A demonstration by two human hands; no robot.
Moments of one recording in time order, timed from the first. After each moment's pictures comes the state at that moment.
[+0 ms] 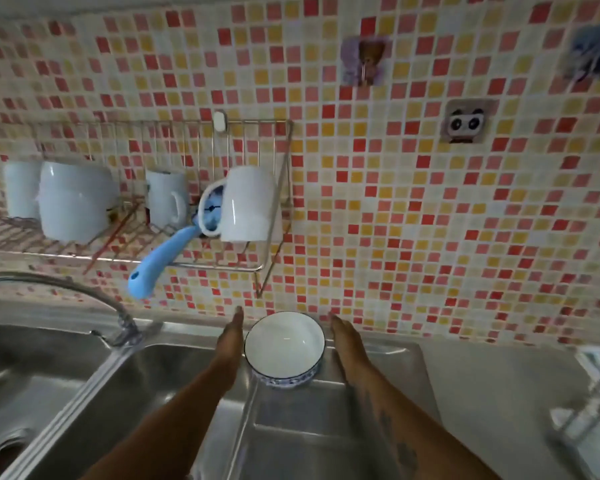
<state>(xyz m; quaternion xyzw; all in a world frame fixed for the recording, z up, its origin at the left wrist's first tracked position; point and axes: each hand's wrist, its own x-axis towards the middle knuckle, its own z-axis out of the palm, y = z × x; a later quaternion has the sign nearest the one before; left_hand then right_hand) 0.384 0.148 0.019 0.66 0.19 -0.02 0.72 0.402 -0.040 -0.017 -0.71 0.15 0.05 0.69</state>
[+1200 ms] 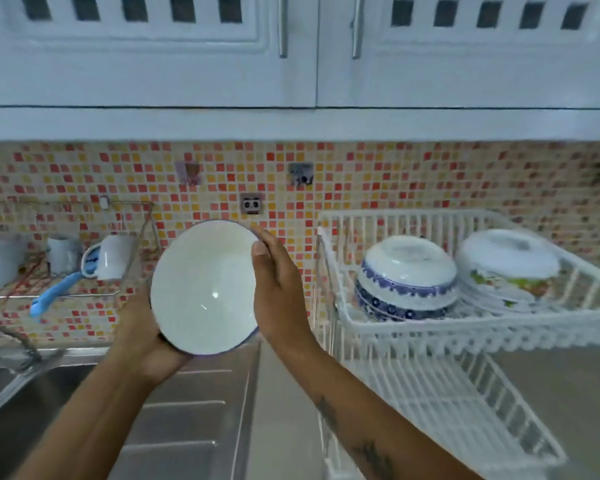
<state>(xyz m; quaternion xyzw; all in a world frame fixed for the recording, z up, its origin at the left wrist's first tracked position) 0.061 -0.056 0.296 0.40 -0.10 -0.15 0.90 0.051 -0.202 0.302 -0.70 -0.13 -0.27 0.65</state>
